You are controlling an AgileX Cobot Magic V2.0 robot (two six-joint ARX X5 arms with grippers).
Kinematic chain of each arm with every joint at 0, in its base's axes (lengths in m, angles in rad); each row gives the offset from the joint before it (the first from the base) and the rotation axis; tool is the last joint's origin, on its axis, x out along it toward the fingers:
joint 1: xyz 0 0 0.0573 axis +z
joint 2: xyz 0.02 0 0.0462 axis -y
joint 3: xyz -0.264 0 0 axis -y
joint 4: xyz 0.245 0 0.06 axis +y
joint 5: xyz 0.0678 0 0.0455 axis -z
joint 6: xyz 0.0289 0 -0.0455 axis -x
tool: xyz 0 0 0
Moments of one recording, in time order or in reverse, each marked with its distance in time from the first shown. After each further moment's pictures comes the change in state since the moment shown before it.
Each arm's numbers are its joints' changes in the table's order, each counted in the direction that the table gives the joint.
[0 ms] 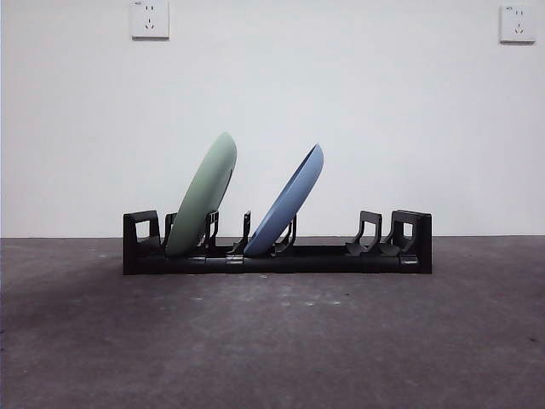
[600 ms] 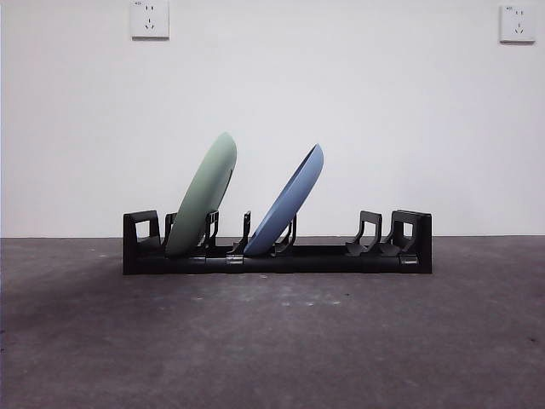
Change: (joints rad) left arm 0.000 -0.032 0.000 0.000 -0.070 -0.004; right arm 0.000 0.000 0.000 0.000 0.188 -0.002
